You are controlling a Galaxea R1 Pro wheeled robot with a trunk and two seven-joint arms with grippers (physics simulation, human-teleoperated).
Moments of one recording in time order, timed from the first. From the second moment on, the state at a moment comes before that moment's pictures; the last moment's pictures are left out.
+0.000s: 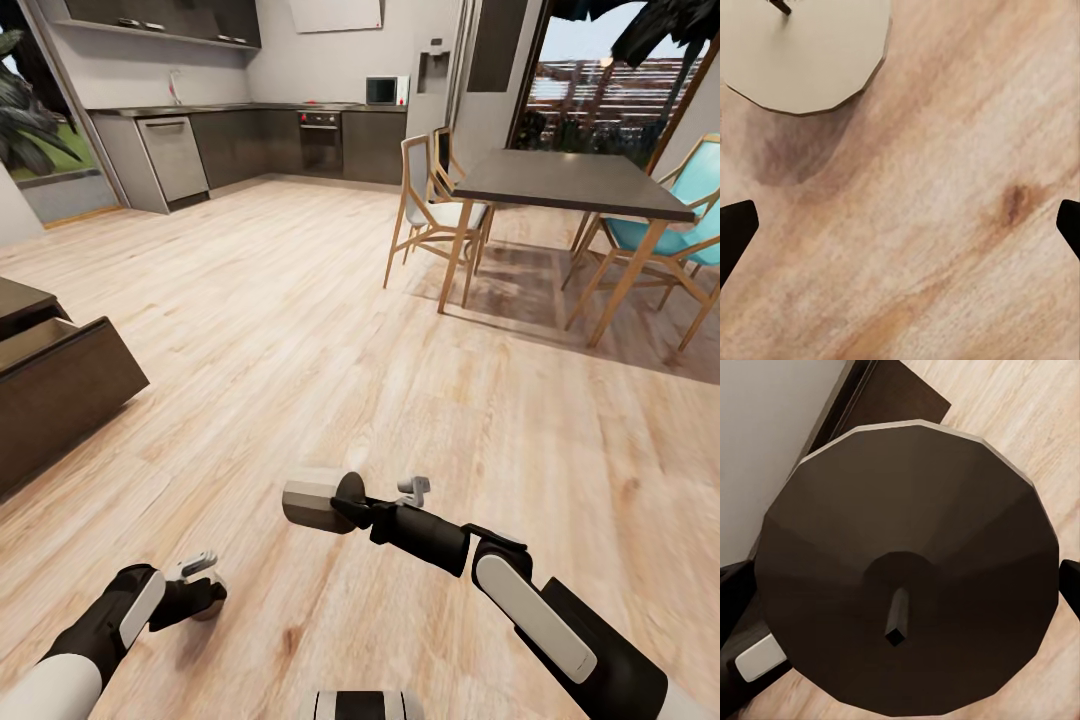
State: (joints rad) left arm -0.58 0.20 0.03 -0.61 0.41 0.75 -0.01; right arm -0.51 -0.26 0.68 -1.54 -1.17 0.41 0.09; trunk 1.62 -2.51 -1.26
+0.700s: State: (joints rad) left arm -0.58 0.20 0.03 -0.61 0.41 0.74 -0.01; right arm -0.51 -0.26 0.68 -1.54 -1.17 0.41 0.10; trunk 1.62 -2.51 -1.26
